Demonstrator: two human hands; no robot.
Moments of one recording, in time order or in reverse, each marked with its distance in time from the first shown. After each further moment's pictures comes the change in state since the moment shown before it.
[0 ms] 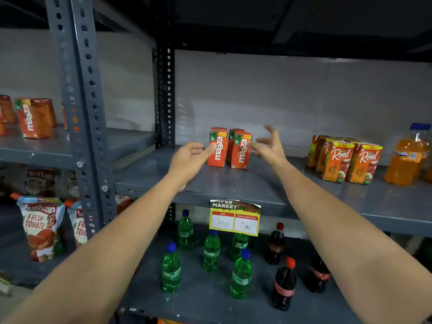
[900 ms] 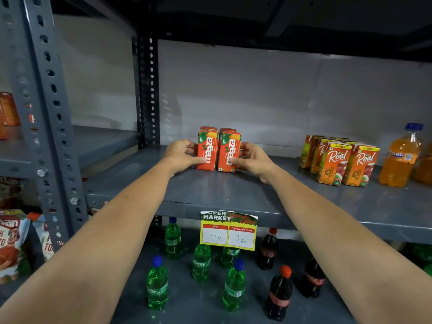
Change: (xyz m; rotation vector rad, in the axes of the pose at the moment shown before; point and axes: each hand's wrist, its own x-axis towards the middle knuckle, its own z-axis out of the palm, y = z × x) left_hand 0.079 -0.026 0.007 0.196 -0.158 0.021; right_hand 0.006 0.015 0.012 -0.085 -0.271 0.091
